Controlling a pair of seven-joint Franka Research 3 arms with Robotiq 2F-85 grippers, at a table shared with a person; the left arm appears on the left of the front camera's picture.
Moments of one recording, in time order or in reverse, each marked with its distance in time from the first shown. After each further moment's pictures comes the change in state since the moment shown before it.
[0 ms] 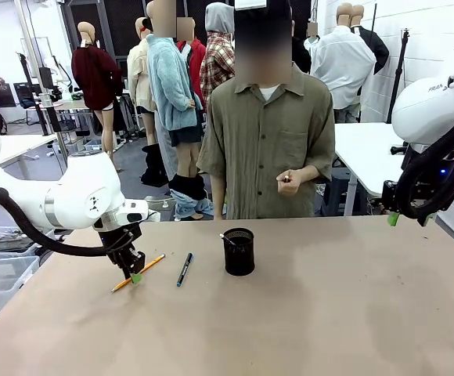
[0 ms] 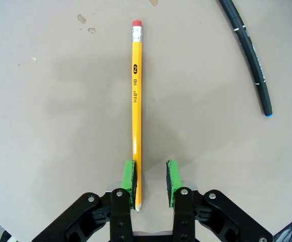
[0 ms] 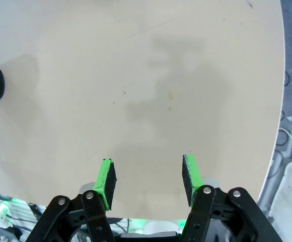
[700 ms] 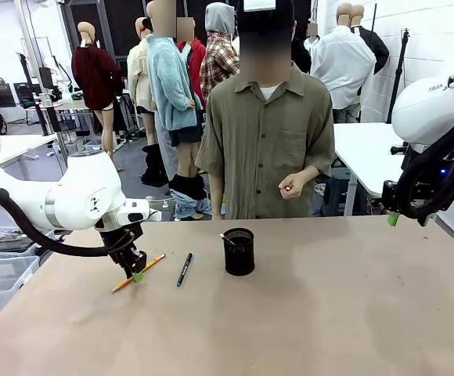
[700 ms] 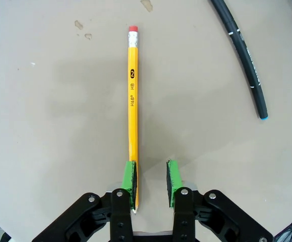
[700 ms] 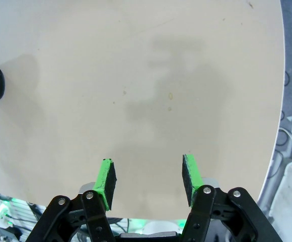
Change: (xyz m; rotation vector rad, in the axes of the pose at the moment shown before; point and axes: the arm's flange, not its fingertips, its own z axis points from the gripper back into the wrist) left arm 0.001 -0.005 0.001 0.000 -0.020 -0.002; right arm 0.000 0.000 0.000 0.000 0.000 0.000
